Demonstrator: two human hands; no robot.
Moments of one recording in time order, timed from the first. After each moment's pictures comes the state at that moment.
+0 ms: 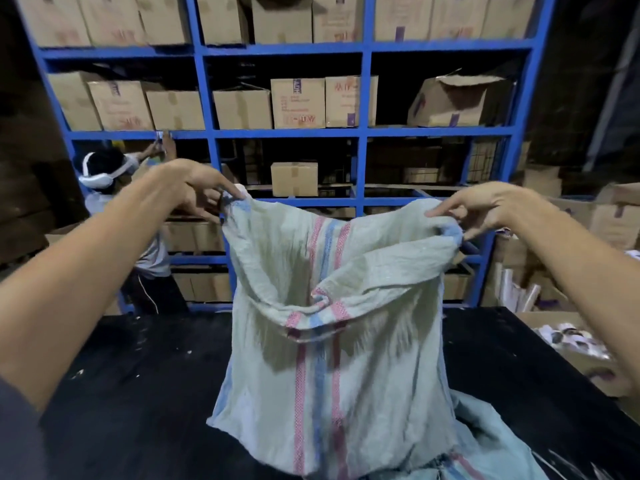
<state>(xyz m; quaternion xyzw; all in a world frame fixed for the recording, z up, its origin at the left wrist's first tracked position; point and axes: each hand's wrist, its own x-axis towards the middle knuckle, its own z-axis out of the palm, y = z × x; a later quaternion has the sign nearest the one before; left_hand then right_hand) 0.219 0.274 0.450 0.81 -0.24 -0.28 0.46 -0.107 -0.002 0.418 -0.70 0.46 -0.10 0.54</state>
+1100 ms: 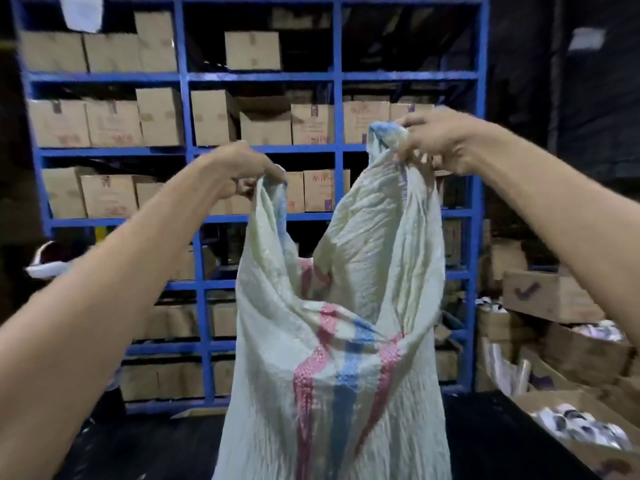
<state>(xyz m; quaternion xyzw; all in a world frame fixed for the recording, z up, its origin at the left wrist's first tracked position) 0.136 0.212 0.605 0.73 -0.44 -0.04 0.52 -0.107 0.058 0.625 -0.82 0.25 -0.41 0.32</state>
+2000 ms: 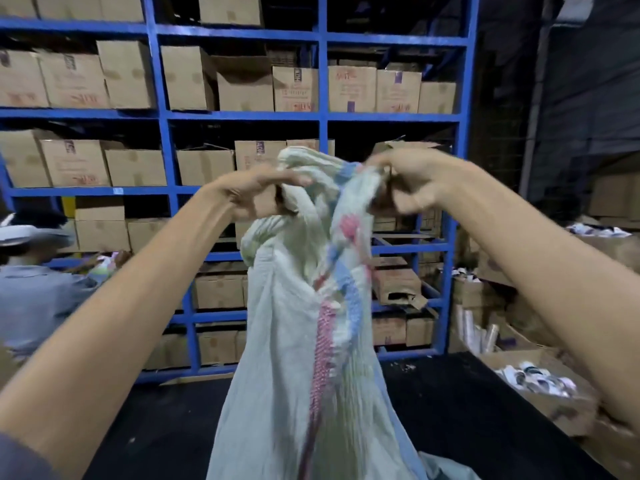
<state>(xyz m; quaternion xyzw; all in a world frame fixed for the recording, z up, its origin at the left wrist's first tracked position) 0.132 0.184 0.525 0.52 -0.59 -0.35 0.51 -0.097 0.075 0.551 -0.64 0.24 -0.22 0.70</state>
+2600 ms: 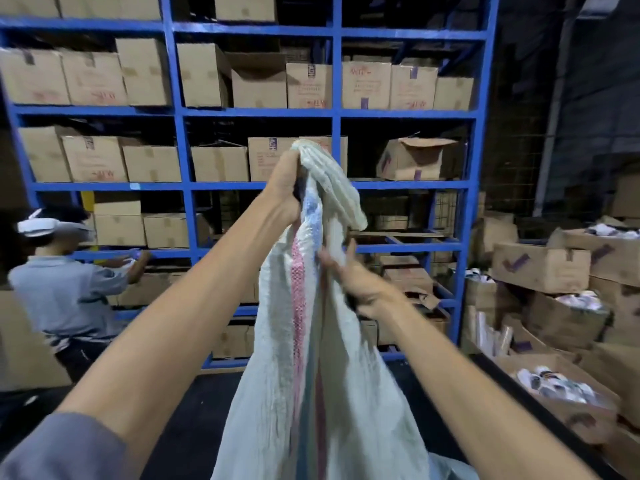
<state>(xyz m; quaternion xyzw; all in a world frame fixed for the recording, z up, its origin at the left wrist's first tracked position) 0.098 0.152 0.513 0.39 -0.37 -0.34 0.77 0.005 0.075 0.378 -0.71 0.20 -0.27 0.62</state>
